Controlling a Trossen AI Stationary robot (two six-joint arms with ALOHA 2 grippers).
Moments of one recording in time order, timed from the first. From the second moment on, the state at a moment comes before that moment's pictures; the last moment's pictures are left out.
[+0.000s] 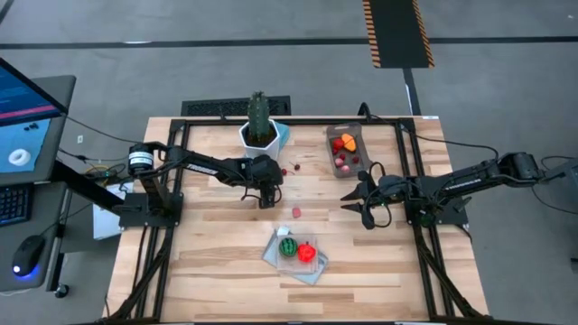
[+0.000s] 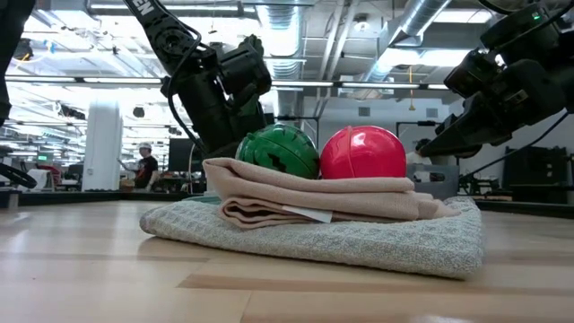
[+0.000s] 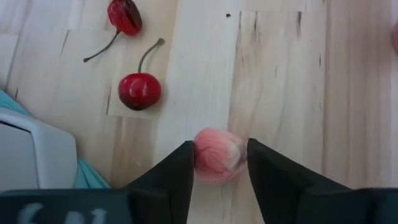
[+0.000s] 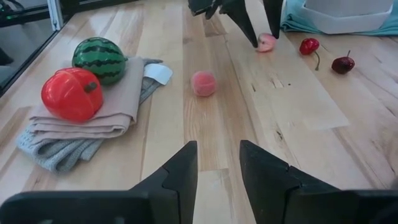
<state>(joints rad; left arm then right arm) 0.19 1.79 0.93 -0.13 -0.12 0.13 0.04 0.93 0.14 0.32 -0.02 0.13</state>
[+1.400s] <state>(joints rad) 0.22 1.86 1.26 0.07 0.01 0.10 0.04 0.93 0.14 0.32 -0.02 0.13</state>
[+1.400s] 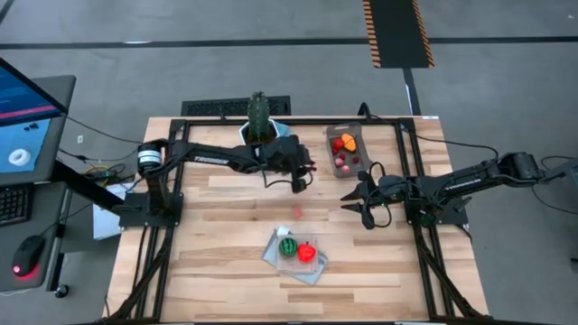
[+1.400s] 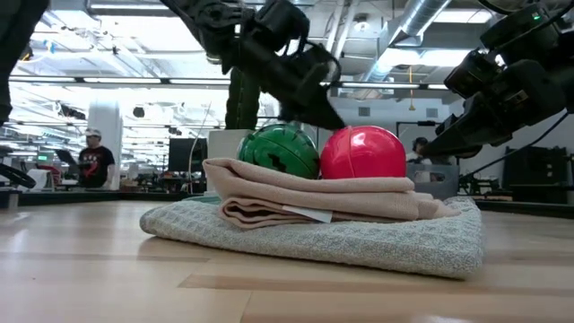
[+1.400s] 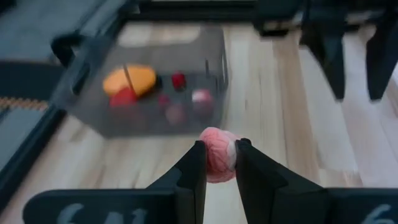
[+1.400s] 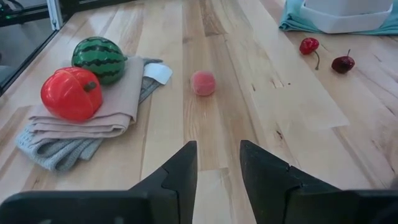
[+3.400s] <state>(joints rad) 0.08 1.87 1.65 -0.10 -0.01 0.21 0.04 0.93 0.14 0.32 -0.02 0.13</state>
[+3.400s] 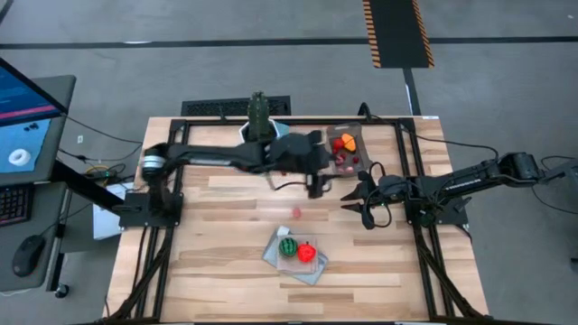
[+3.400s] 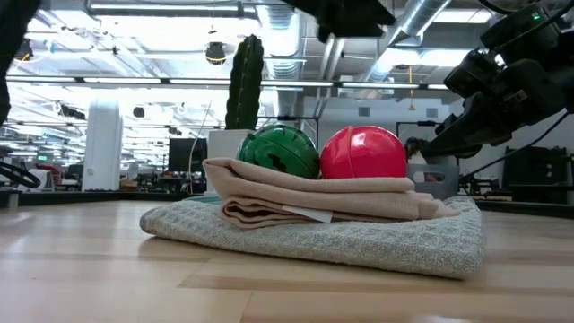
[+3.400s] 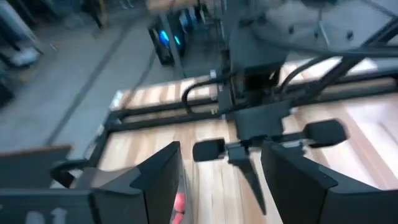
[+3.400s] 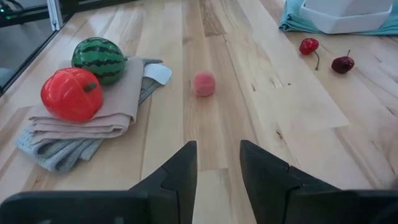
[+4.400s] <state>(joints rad) 0.02 1.14 0.53 0.44 -0.21 0.11 0.01 0.93 0.14 0.44 -0.27 -0.31</state>
